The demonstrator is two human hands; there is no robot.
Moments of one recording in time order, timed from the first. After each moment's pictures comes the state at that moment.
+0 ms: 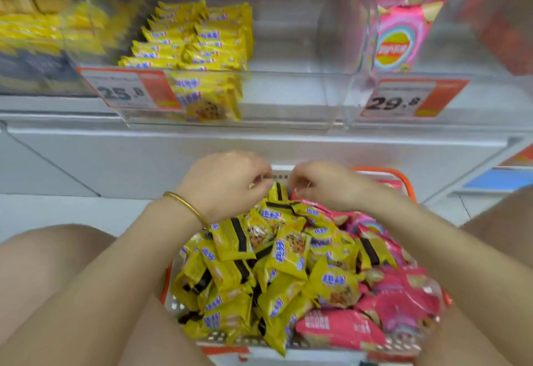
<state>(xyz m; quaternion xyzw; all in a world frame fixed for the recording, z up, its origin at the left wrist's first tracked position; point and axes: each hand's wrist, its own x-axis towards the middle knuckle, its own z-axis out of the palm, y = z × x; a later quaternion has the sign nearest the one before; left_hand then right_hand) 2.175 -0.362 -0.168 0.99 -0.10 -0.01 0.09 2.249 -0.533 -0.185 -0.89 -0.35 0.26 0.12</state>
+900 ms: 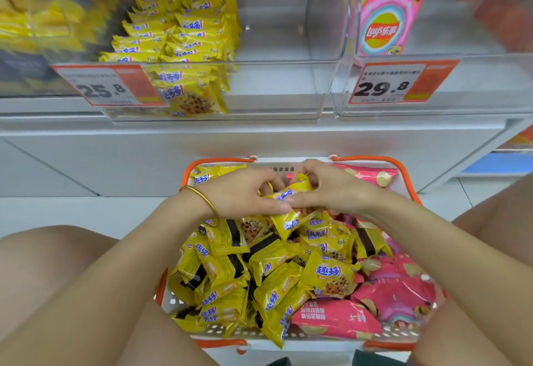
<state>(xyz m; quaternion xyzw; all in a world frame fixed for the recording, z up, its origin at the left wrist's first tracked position) 2.184 -0.385 -0.192 0.91 -0.06 -0.26 0.32 2.240 -0.566 -0.221 -0.81 -0.19 0.35 0.42</state>
